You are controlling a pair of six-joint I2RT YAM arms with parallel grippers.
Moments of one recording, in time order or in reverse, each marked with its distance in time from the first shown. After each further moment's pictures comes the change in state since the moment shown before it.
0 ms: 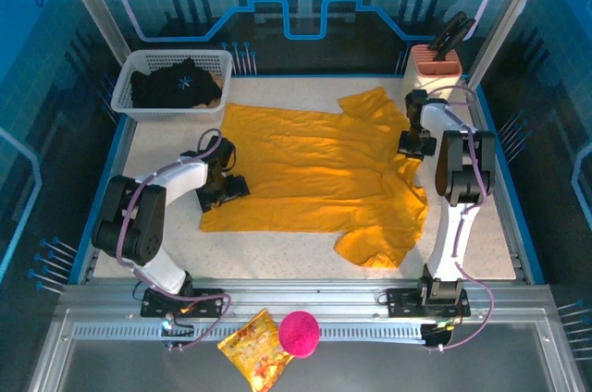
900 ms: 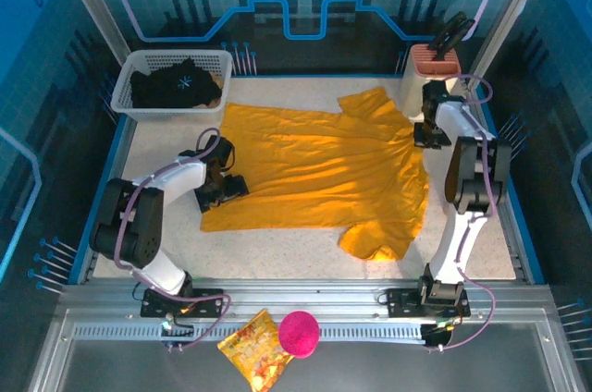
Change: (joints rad) left arm 0.002 -0.047 0.006 -0.040 0.003 0.009; right arm -0.053 -0.183 -0.087 0.083 0.055 -0.195
